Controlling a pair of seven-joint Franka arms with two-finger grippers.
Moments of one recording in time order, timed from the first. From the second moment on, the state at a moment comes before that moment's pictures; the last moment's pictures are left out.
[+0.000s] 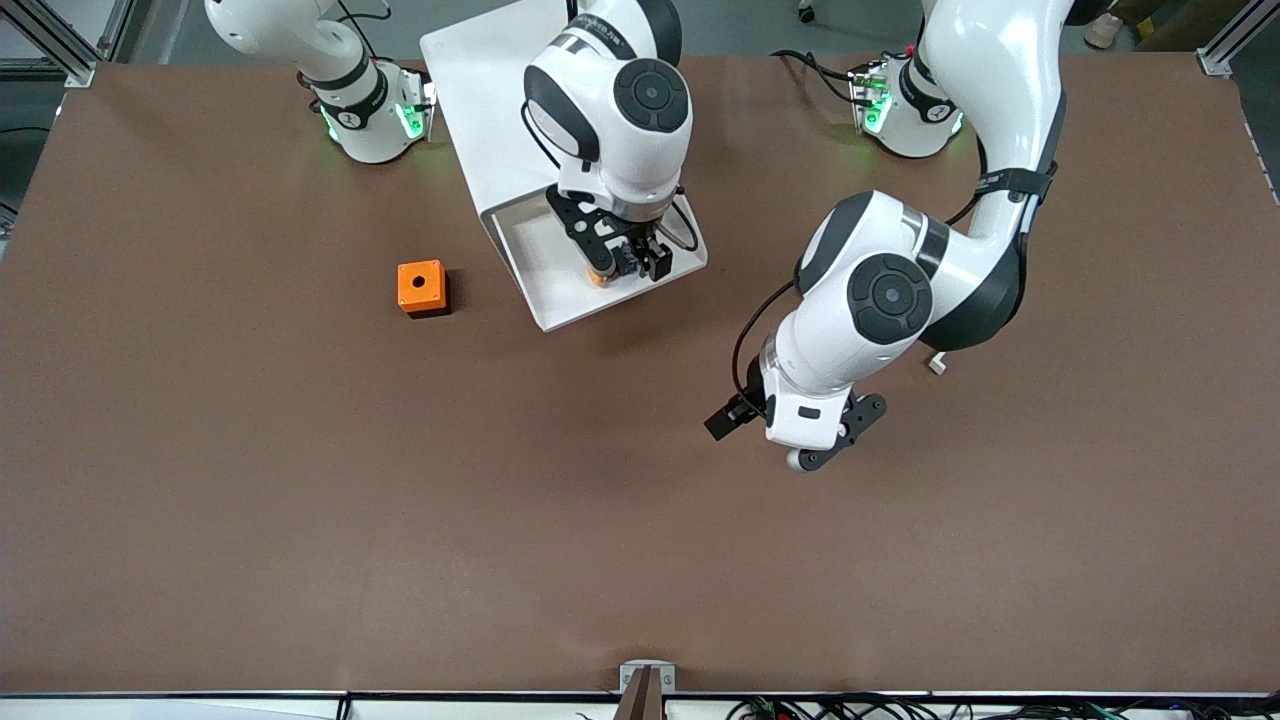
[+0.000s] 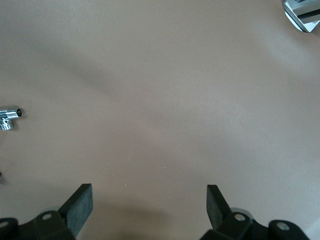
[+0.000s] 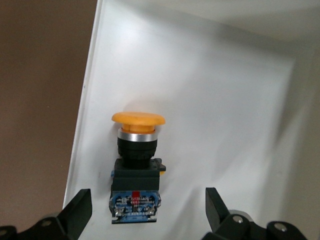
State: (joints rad) left arm -0.47 0.61 -0.04 -1.25 -0.18 1.93 -1.09; right arm 0.96 0.46 -0.10 -1.46 0.08 1.77 1.82
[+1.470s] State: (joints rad) left arm -0.46 0.61 -0.04 -1.25 -0.18 1.94 -1.09; right arm 0.96 0.46 -0.12 -1.45 0.08 1.79 1.82
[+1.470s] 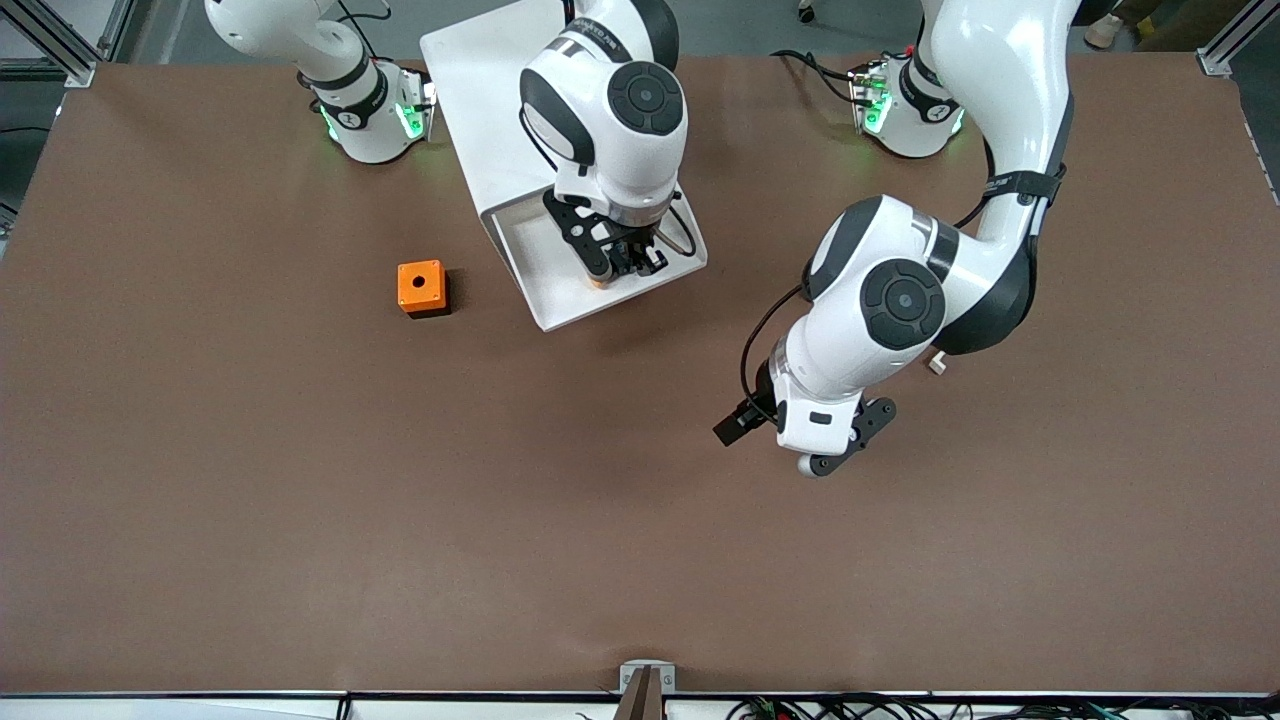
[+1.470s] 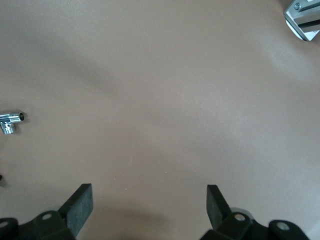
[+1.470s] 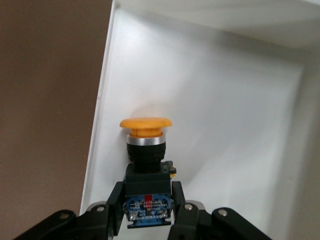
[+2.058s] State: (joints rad) left arm -0.46 0.61 -0.04 -1.25 -0.18 1.94 -1.09; right arm 0.81 0.43 -0.13 -1.30 0.08 1.64 1.67
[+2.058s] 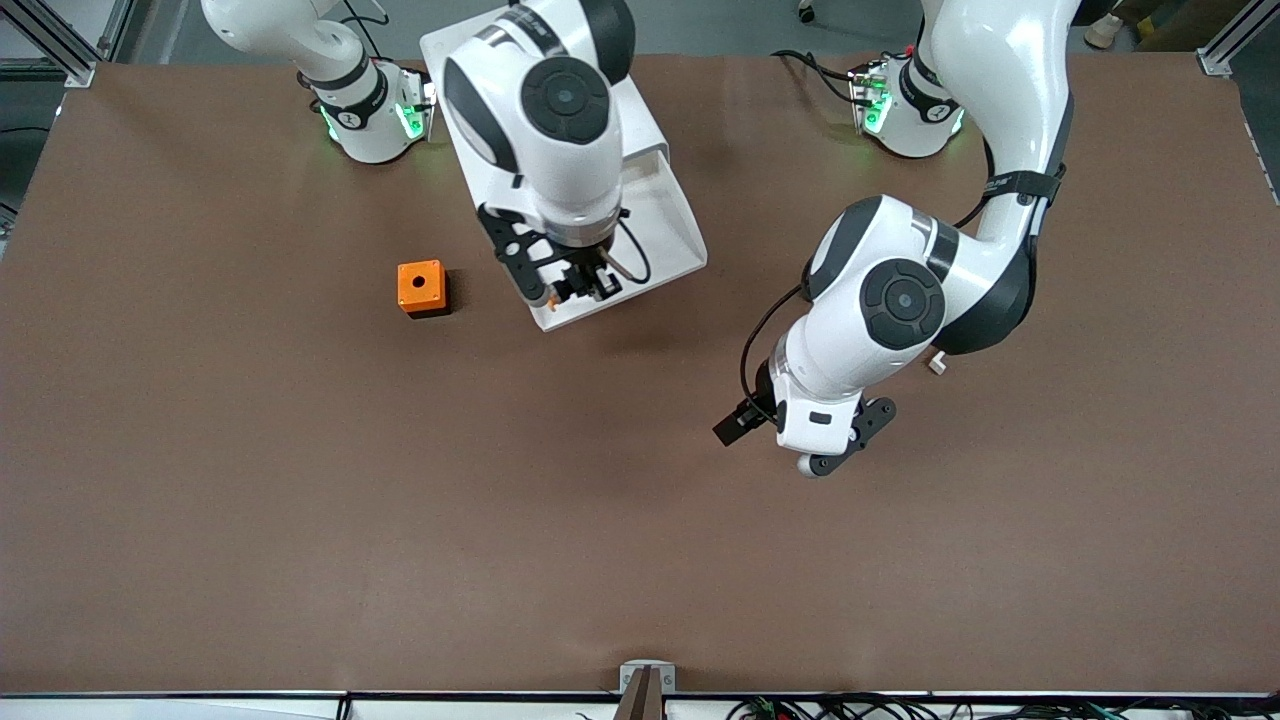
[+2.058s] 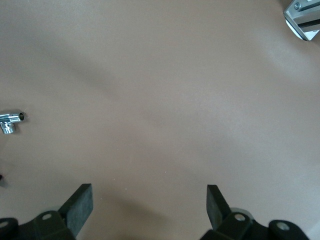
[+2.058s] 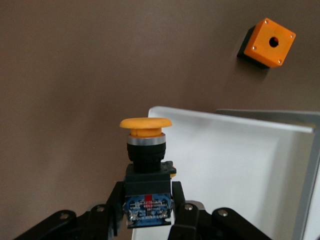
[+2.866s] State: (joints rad) left arm -0.59 0.64 -0.05 -1.27 -0.18 1.94 -1.09; right arm 0.35 0.08 -0.14 -1.73 0.07 1.67 0.81
